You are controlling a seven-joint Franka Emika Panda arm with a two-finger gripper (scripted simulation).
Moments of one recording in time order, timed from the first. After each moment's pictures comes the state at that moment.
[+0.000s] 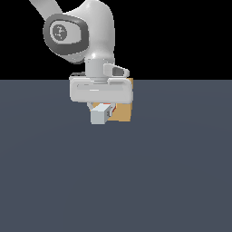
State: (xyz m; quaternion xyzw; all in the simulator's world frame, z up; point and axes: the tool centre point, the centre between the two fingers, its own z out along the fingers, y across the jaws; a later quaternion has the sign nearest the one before) arm -0.047 0.073 0.086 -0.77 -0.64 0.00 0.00
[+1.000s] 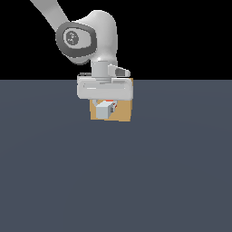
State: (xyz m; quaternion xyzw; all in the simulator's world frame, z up) arm -0.039 0.122 0.087 -0.77 -0.64 0.00 0.00
